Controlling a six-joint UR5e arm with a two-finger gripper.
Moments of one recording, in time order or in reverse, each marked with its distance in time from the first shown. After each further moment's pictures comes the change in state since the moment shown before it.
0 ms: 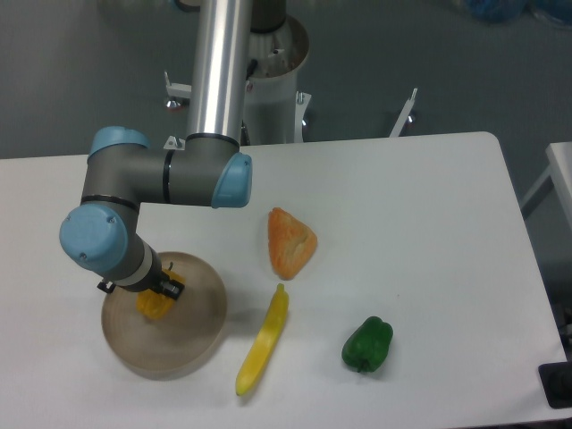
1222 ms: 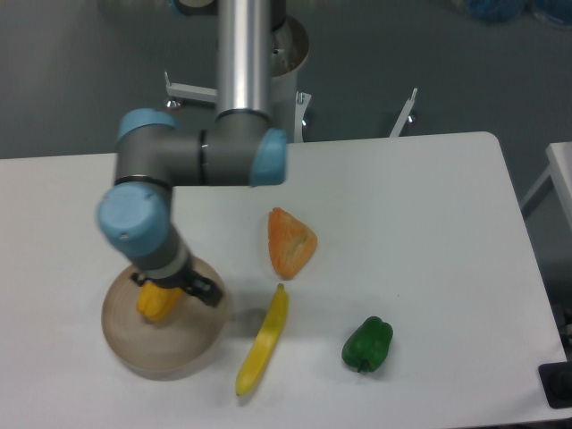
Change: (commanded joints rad) arm 0.201 0.069 0.044 0.029 0.014 0.274
